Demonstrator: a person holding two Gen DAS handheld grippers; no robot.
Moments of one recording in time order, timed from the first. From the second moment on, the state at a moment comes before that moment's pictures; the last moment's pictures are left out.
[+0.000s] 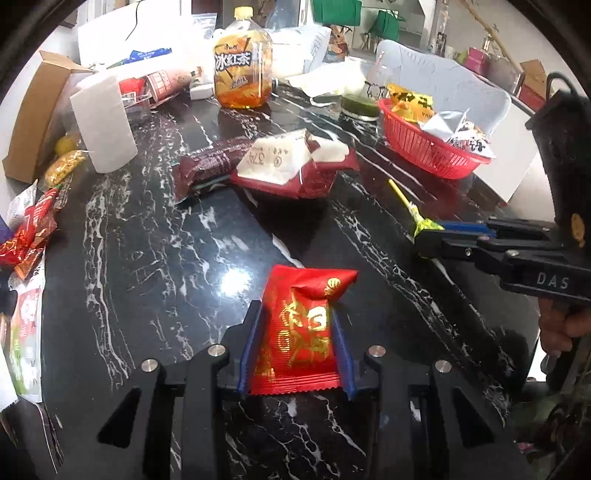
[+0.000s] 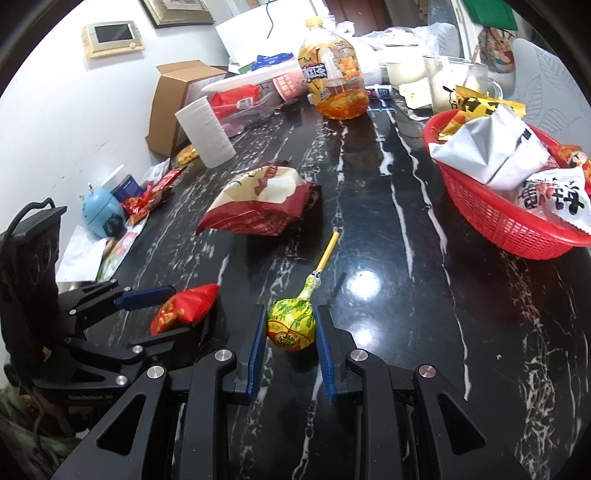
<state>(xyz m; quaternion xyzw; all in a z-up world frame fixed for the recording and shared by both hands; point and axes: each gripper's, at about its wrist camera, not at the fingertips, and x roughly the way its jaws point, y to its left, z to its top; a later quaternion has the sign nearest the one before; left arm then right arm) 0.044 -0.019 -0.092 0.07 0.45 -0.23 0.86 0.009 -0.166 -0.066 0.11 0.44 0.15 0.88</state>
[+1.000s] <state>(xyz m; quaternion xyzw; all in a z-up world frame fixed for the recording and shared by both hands) 0.051 -0.014 -0.095 0.06 0.44 -0.20 0.87 0.000 -0.160 -0.064 0.11 0.43 0.18 0.88</state>
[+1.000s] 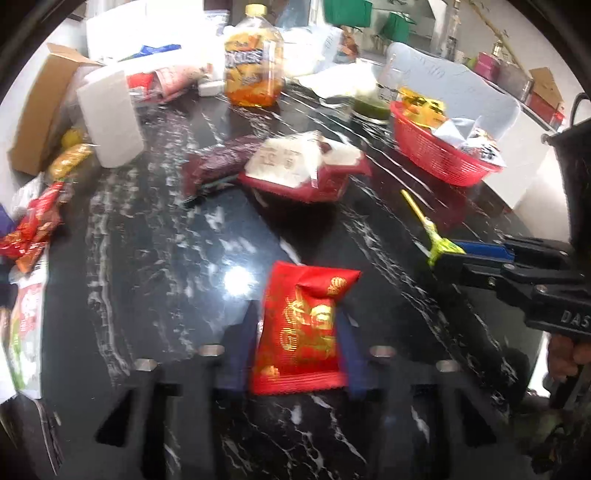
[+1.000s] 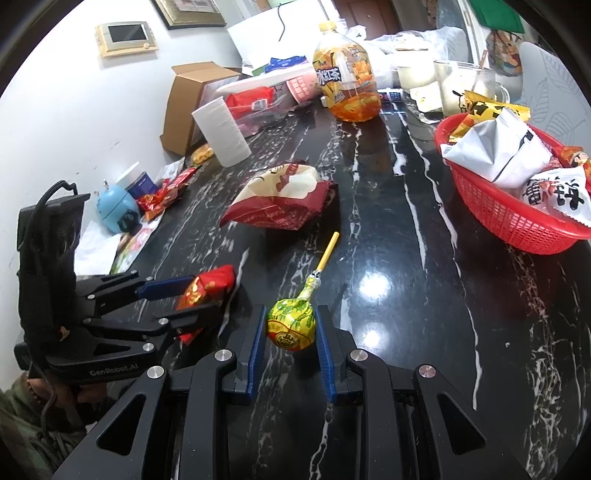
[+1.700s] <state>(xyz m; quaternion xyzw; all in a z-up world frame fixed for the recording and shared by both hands) 0.044 0.002 -0.055 -0.04 0.43 -0.24 0.87 -0.001 -0.145 -0.035 0.10 0.41 0.22 0.88</state>
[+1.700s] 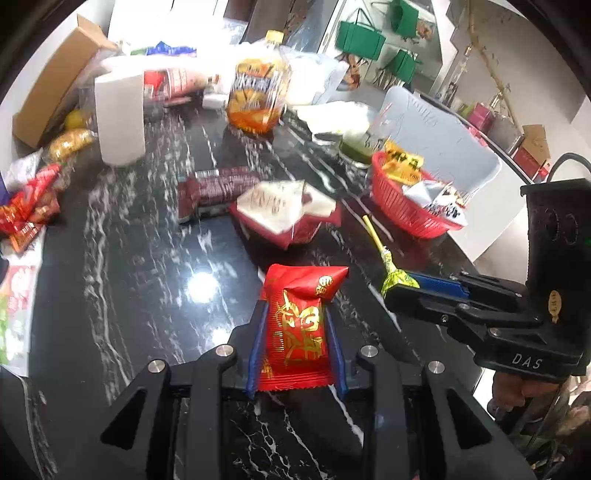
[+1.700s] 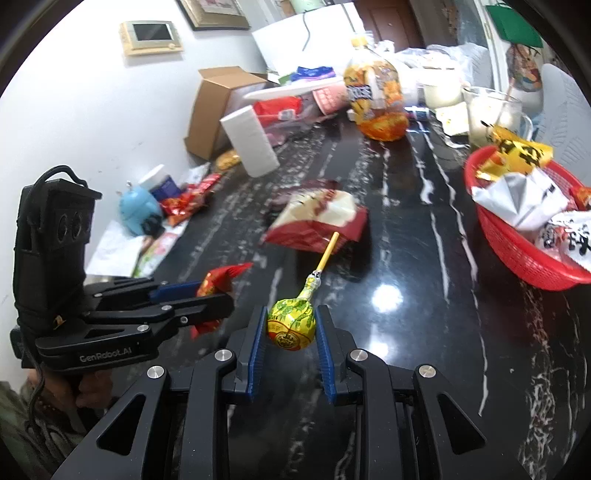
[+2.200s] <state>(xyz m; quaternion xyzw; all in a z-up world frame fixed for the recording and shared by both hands) 0.049 -0.024 0.009 -0.01 0.34 -0.29 0.89 -0.012 -0.164 0.019 0.09 0.35 0.21 0.91</state>
